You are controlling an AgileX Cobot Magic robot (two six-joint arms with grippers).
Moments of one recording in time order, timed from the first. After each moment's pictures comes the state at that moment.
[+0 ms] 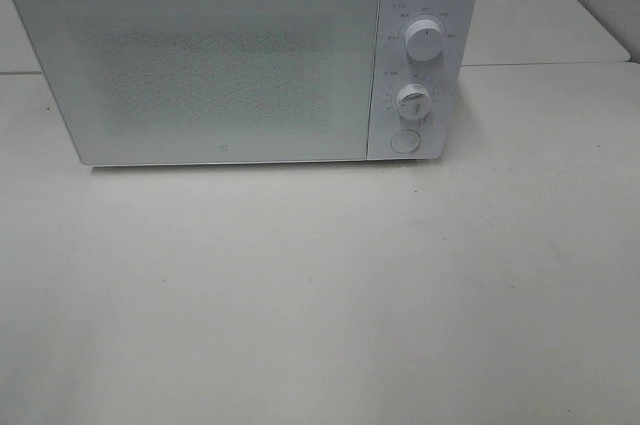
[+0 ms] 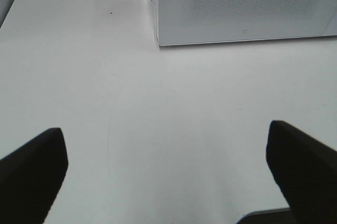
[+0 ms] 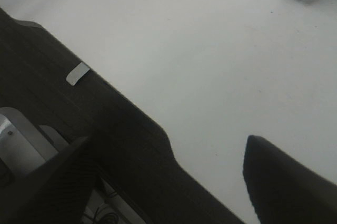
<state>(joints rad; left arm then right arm) 0.01 0.00 -0.50 -0.15 1.04 0.10 0.62 0.42 -0.72 0.07 1.14 -0.03</state>
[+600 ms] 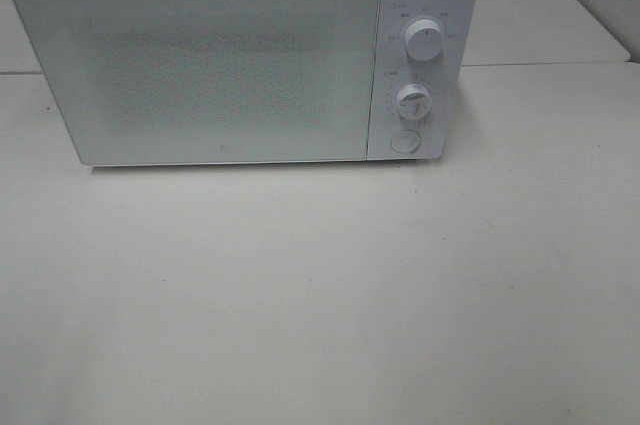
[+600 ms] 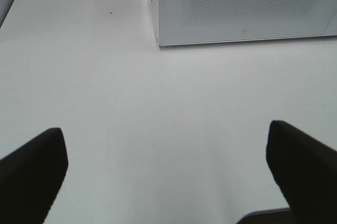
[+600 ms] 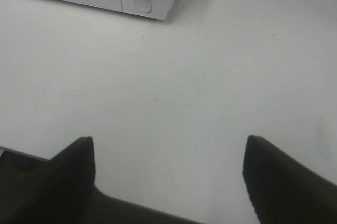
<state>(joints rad) 0.01 0.00 -0.50 -0.15 1.04 0.10 0.29 0.14 -0.66 -0.05 1.16 0.03</state>
